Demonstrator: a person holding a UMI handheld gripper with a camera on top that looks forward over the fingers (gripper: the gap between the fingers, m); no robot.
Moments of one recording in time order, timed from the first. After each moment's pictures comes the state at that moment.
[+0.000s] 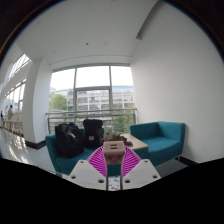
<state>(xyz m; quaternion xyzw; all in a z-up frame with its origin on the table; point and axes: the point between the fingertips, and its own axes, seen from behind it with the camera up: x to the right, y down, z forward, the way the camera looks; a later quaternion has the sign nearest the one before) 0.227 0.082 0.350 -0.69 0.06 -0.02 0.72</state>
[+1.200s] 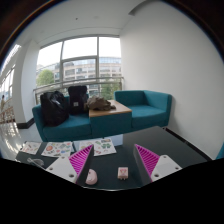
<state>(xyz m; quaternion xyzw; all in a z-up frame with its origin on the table) 0.293 0.017 0.195 -0.80 0.11 -0.05 0.59</state>
